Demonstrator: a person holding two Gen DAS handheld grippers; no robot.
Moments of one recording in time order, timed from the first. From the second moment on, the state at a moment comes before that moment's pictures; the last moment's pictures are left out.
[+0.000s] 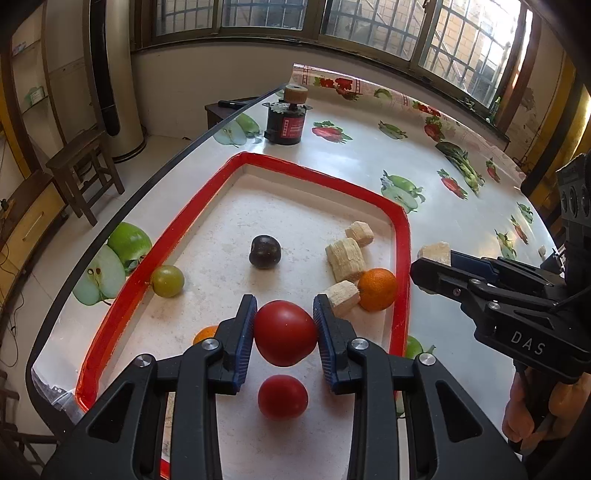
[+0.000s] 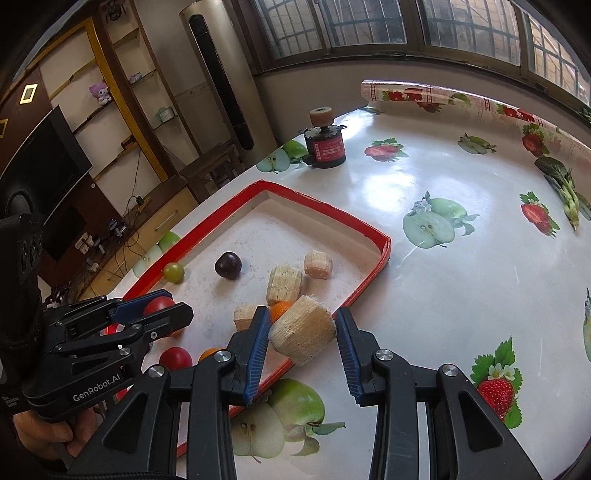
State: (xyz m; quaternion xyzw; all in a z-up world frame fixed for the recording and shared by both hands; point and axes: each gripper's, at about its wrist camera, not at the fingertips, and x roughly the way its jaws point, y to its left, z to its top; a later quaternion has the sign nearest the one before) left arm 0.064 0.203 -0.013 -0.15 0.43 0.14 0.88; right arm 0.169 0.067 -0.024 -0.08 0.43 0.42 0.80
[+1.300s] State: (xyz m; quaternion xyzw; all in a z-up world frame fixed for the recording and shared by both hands) left arm 0.136 0.275 -0.053 -0.17 0.48 0.19 0.84; right arm 0.240 0.160 -0.067 -0.12 0.46 0.43 0.77
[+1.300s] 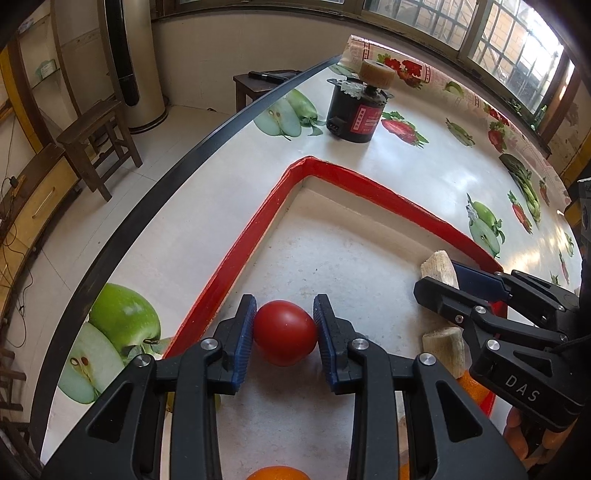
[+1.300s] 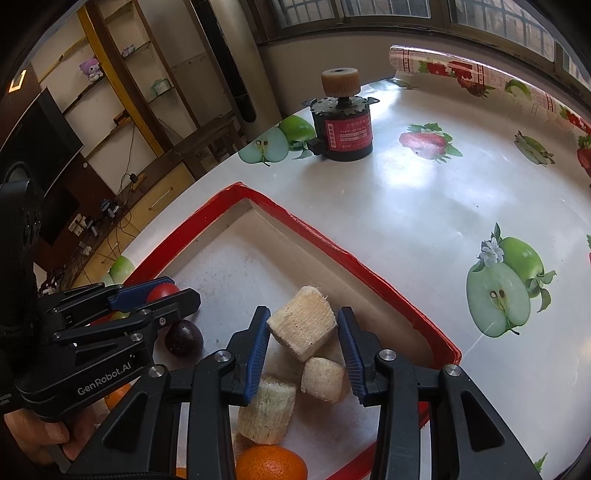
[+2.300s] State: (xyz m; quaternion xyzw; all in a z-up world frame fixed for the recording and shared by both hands) left arm 0.033 0.228 -0.017 -0.17 0.43 0.19 0.87; right arm 0.172 0.098 -0.024 -0.16 0.39 0.47 0.78
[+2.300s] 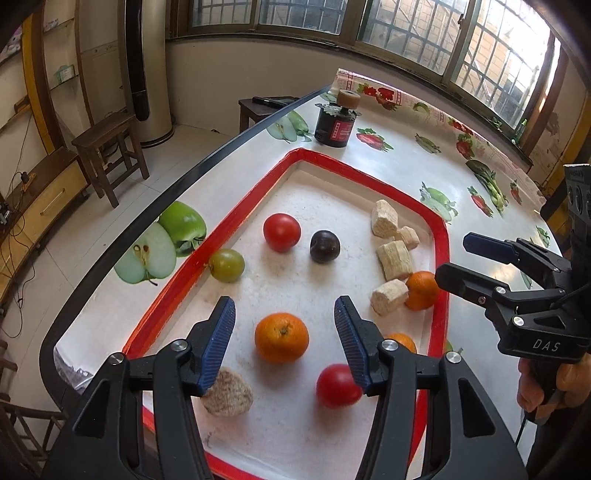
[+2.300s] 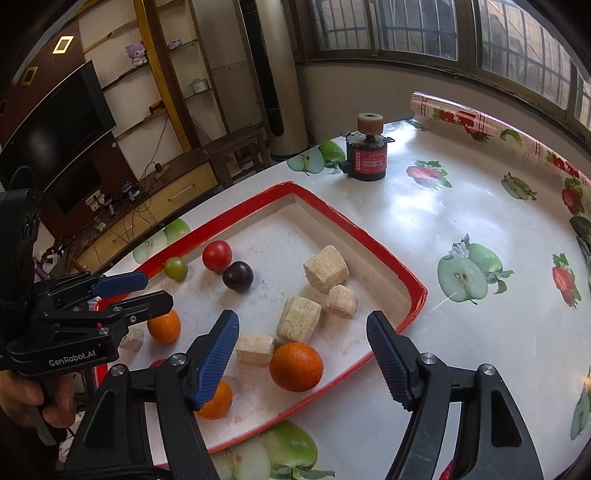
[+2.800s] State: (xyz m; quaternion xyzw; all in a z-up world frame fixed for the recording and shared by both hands) left arm -0.013 0.189 0.001 -0.14 0.40 0.19 0.89; right arm 0.118 0.062 -0.014 -0.22 0.32 0.52 0.76
